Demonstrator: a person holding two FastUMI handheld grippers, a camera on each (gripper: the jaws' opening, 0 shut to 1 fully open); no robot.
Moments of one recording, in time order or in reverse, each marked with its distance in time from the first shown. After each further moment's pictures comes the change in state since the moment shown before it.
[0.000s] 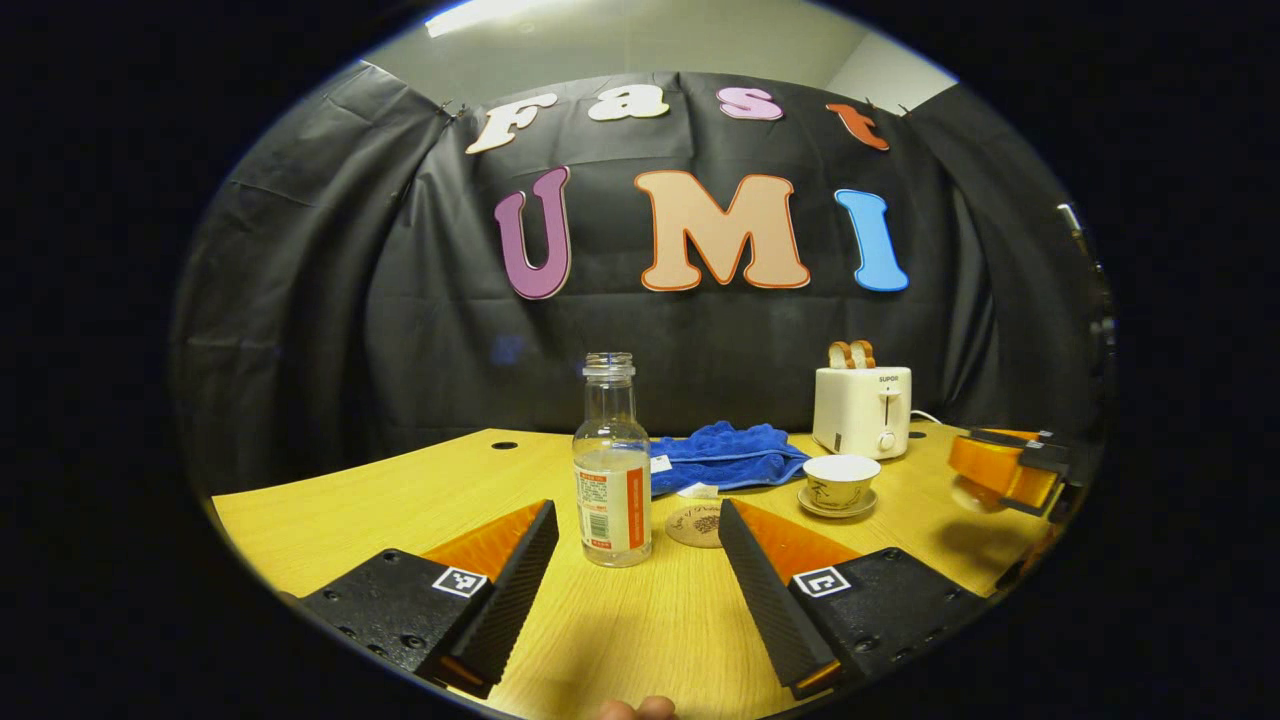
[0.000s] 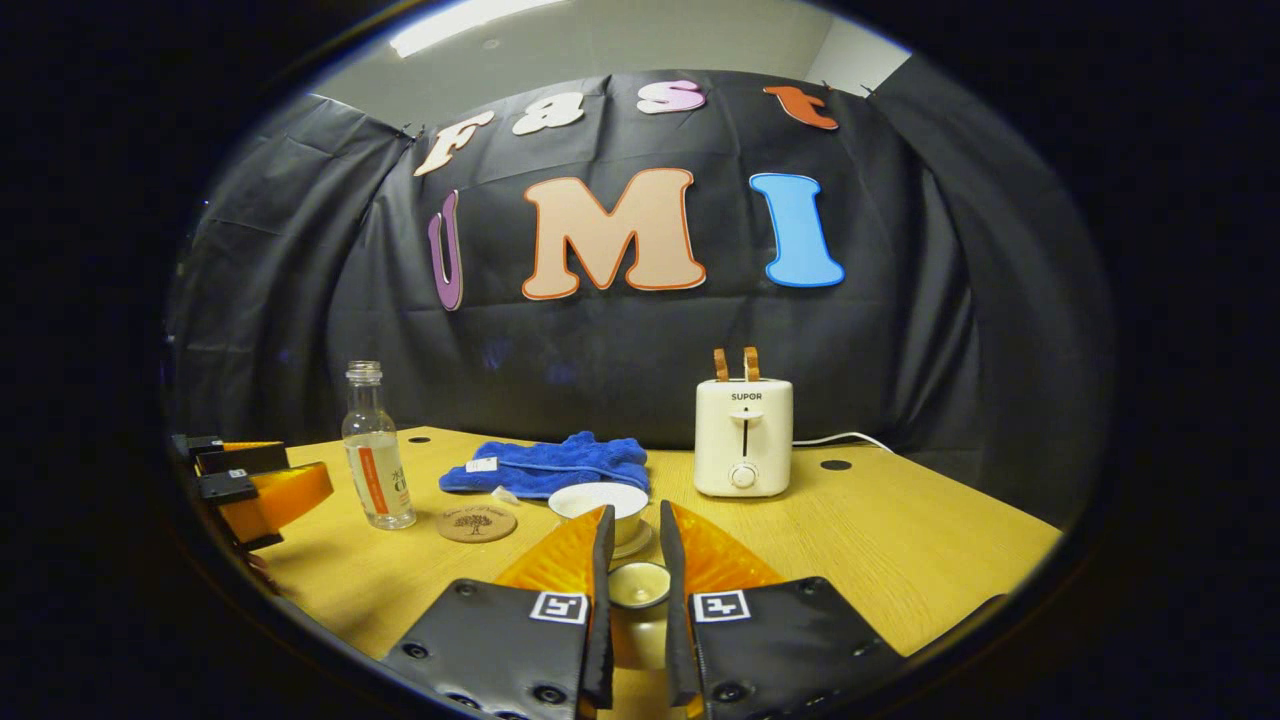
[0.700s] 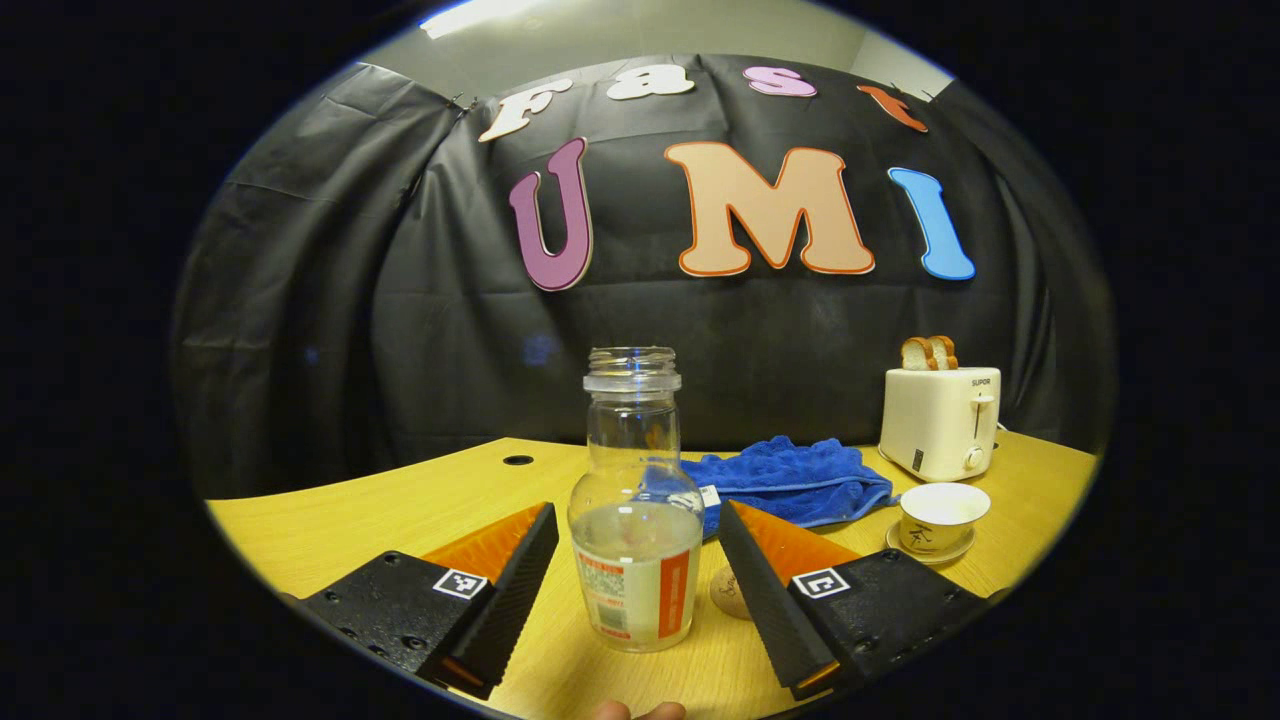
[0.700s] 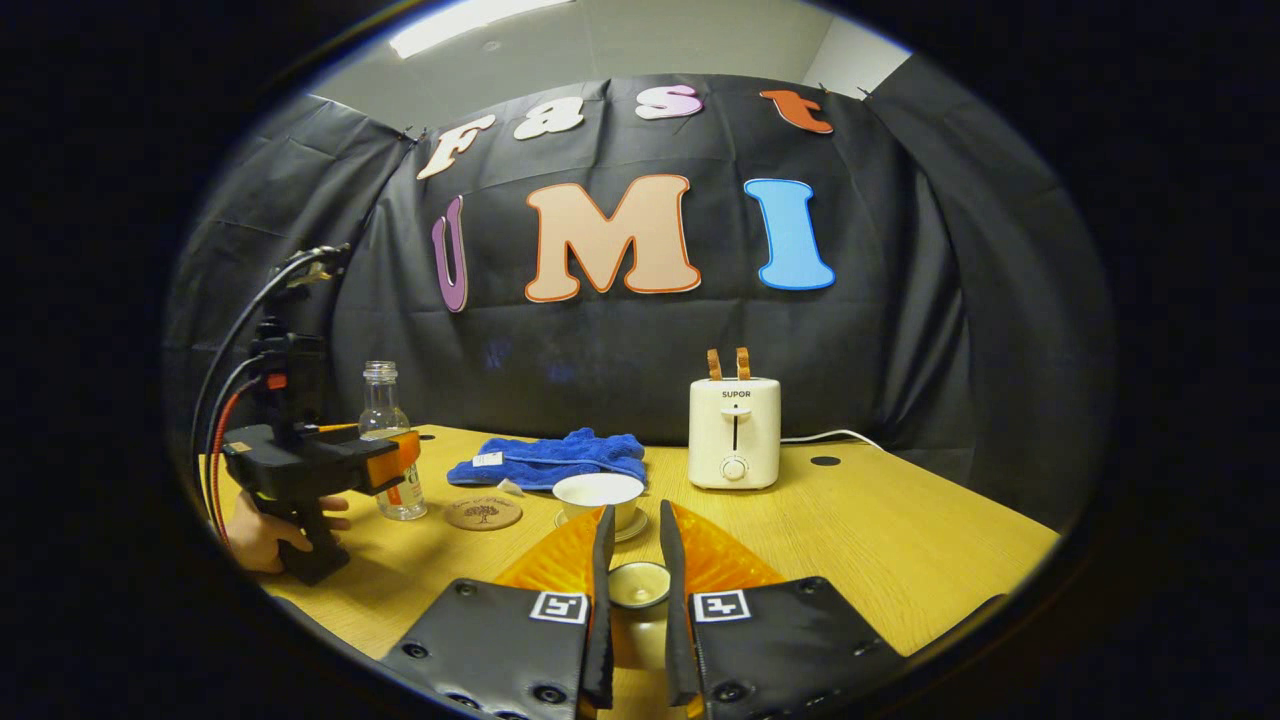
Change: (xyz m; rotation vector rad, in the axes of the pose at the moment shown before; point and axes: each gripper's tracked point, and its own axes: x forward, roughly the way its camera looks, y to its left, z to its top) left arm 0.113 0.022 -0.004 0.005 -0.001 0.085; right arm -0.021 0.000 -0.001 0.000 -0.003 0.001
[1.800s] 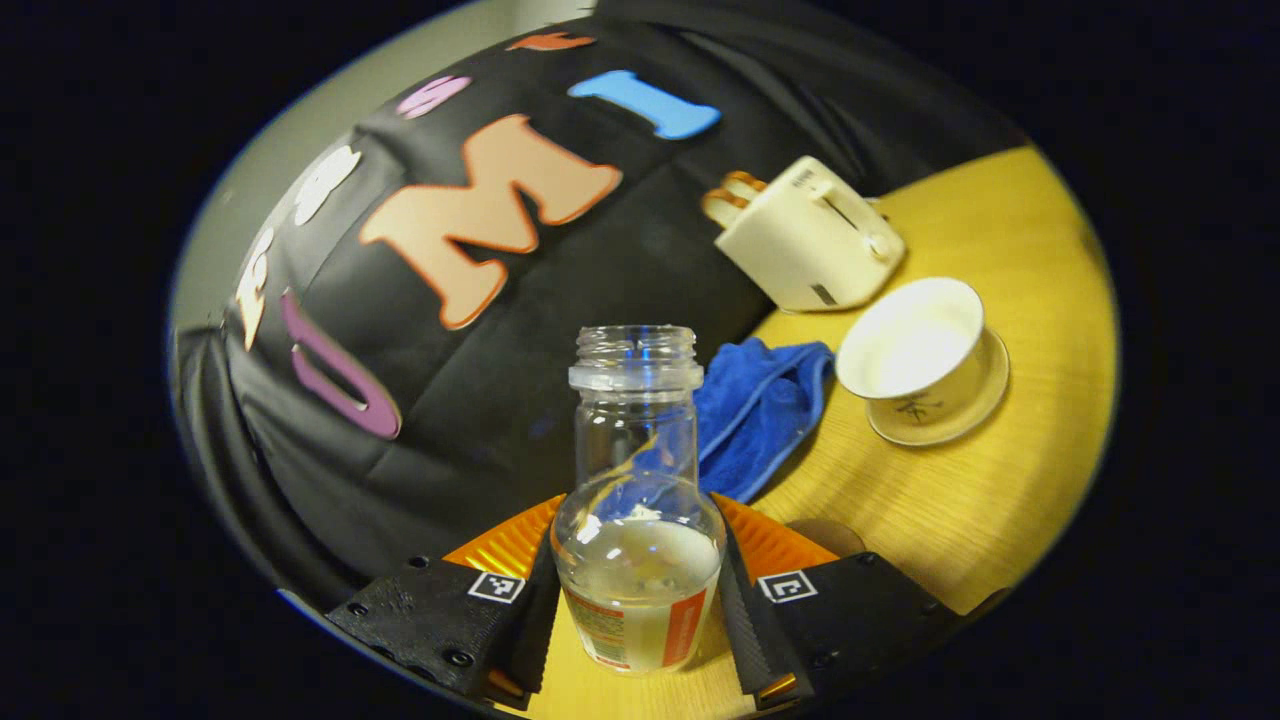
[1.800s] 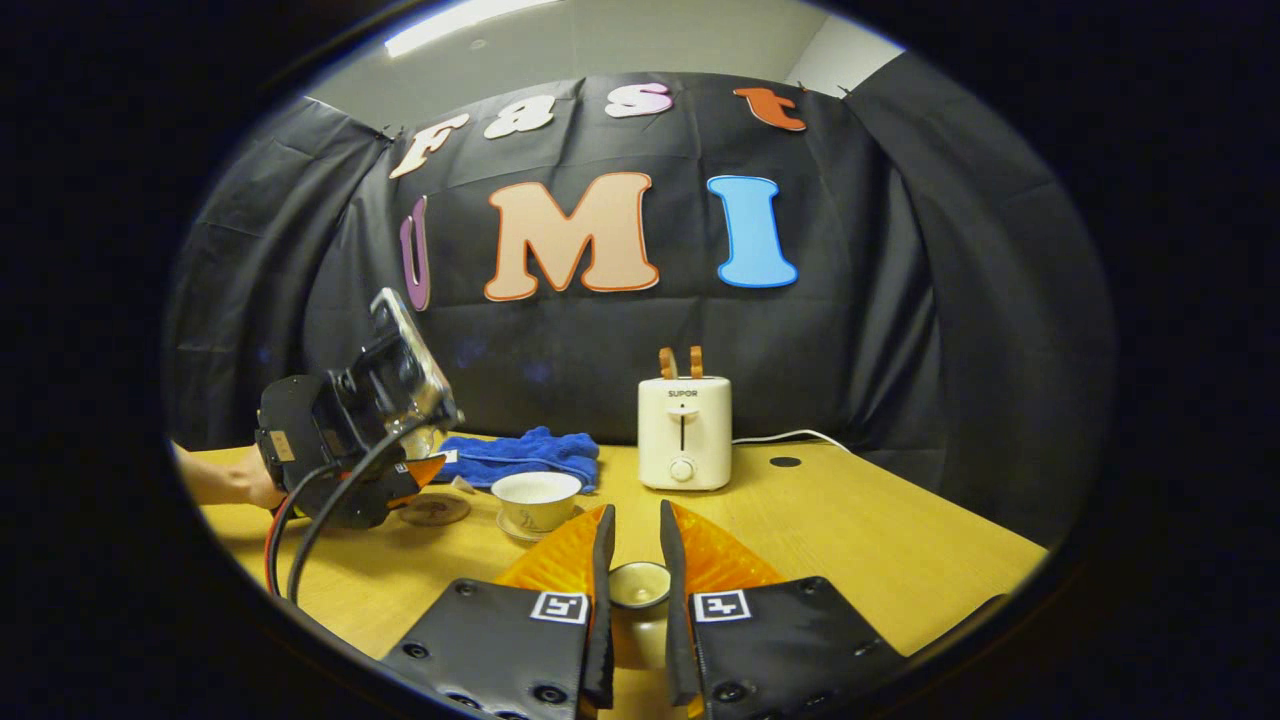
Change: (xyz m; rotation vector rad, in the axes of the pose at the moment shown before) left arm 0.045 -0.101 -0.036 0.952 0.033 -0.314; right arm 0.004 -0.068 0.001 -0.002 0.002 -0.106
